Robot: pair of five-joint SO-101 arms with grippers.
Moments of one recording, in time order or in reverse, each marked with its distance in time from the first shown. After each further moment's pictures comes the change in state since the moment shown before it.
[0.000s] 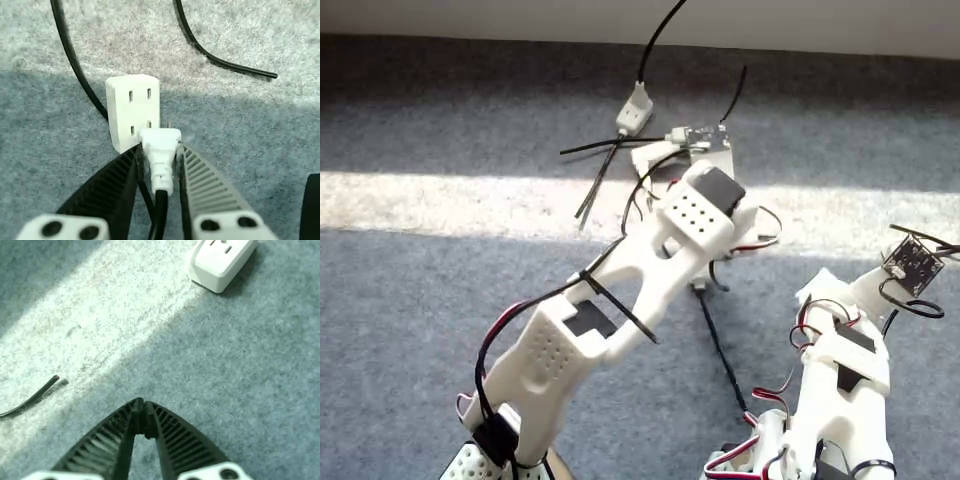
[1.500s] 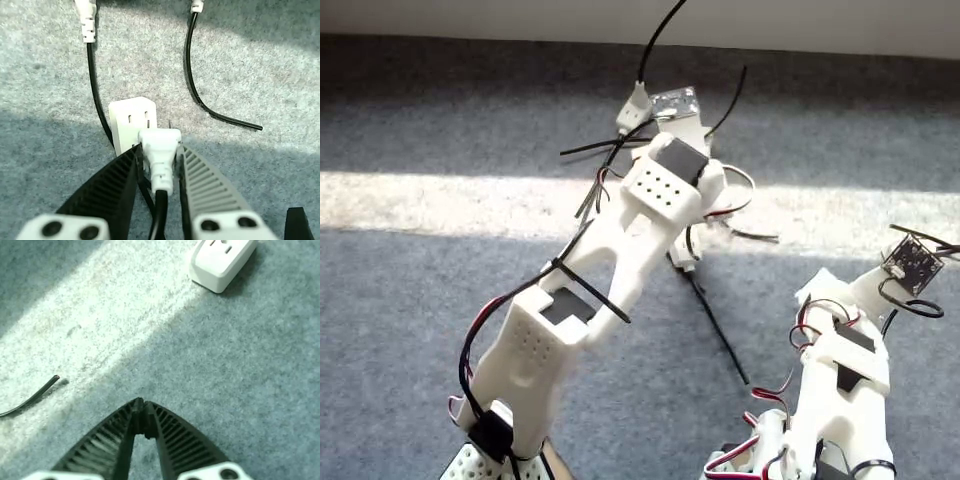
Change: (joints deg) left arm -7.1 -3.0 -0.3 -3.5 -3.6; right arm -0.2 0.0 0.0 0.0 0.0
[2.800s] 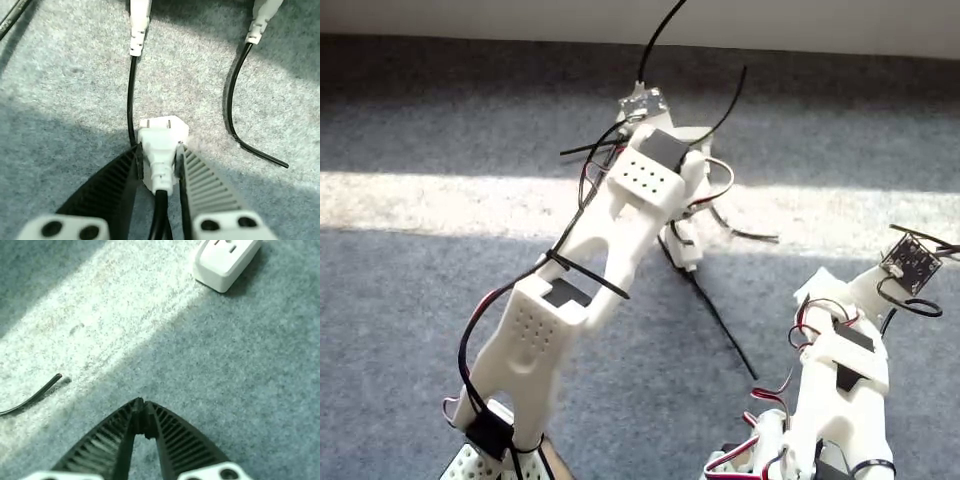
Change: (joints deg) left arm -4.5 5.7 -4.8 3.1 5.2; right arm -0.4 0.0 0.0 0.0 0.0
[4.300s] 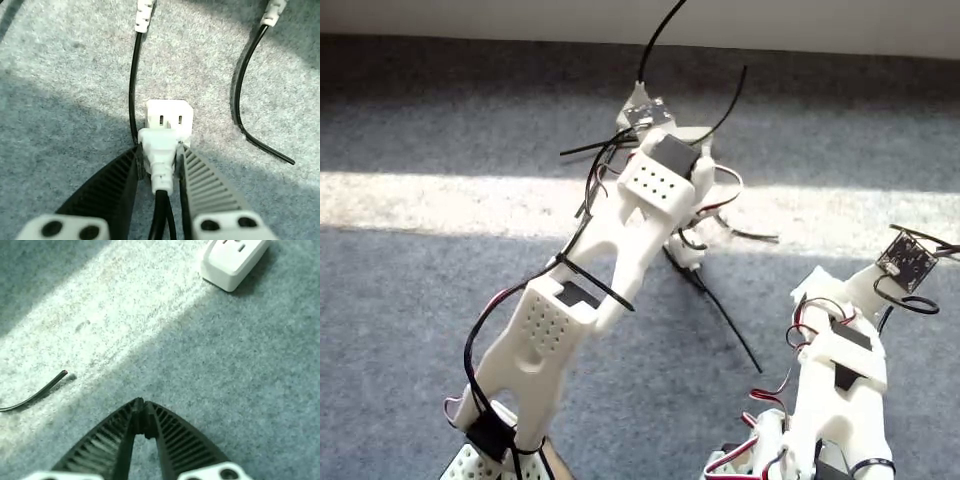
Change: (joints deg) left arm 2.1 5.3 -6.2 4.7 4.4; right arm -1.1 0.0 0.0 -0.1 0.0
